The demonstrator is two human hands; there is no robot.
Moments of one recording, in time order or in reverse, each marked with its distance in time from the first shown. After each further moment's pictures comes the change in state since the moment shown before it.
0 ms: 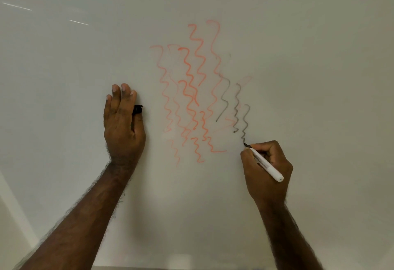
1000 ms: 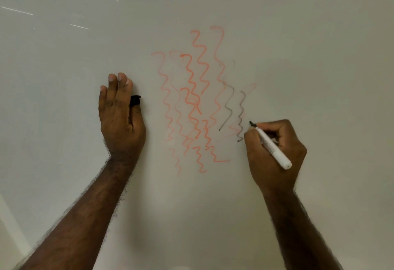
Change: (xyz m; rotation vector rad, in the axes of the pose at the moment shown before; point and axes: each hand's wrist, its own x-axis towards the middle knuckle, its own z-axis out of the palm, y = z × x) left_hand 0.032 0.000 0.014 -0.038 0.126 0.036; right_hand 0.035 -0.057 0.015 -0.018 0.076 -0.217
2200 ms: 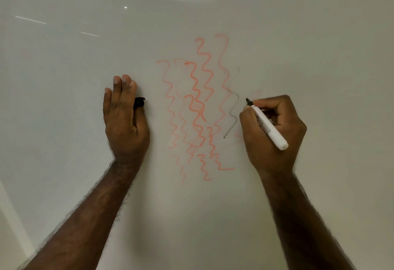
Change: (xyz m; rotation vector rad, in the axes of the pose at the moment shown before) left_hand 0.010 0.001 0.002 -0.019 -0.016 0.009; right_hand 0.034 -0.026 0.024 0.111 -0.018 -0.124
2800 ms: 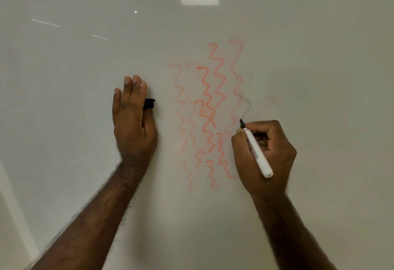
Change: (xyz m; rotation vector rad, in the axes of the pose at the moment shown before) left_hand 0.004 -0.002 0.001 0.002 0.005 -0.007; right_hand -0.030 0.011 0.022 -0.015 0.001 0.028
